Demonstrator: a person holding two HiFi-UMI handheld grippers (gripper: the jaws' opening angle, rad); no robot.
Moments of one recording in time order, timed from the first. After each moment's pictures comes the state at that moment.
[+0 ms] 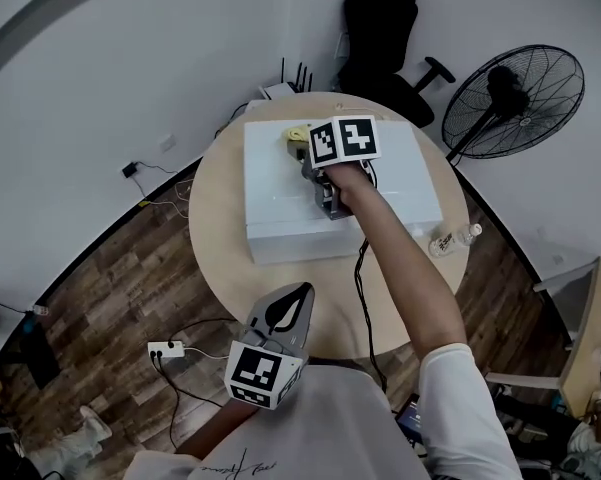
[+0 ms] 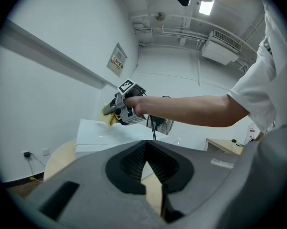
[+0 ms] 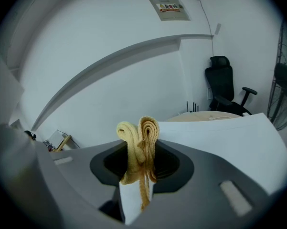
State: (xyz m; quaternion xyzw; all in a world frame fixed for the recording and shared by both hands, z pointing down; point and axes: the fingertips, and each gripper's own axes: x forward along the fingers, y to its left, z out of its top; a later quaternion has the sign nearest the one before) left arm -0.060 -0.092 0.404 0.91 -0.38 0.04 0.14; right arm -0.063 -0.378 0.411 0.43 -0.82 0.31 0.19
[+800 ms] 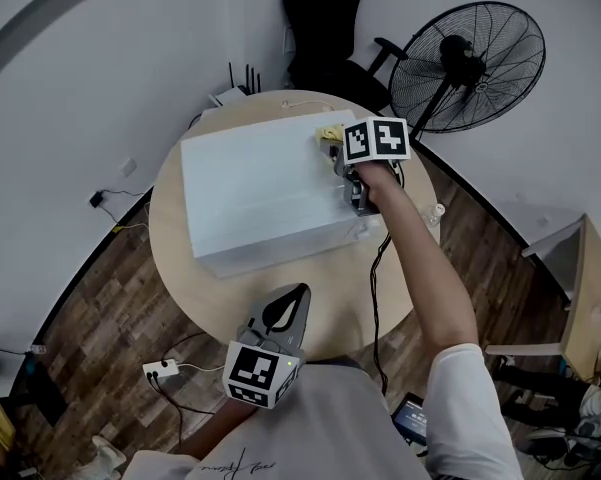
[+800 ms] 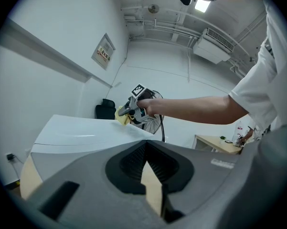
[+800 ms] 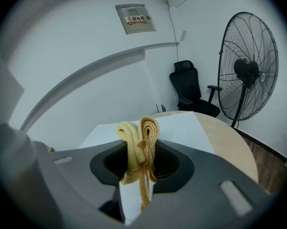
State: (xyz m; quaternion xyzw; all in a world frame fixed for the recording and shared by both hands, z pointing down) left arm 0.040 -0.092 0.407 0.94 -0.32 0.06 0.14; right arm 0.159 -0.371 0.418 0.54 -0.75 0.33 0.17
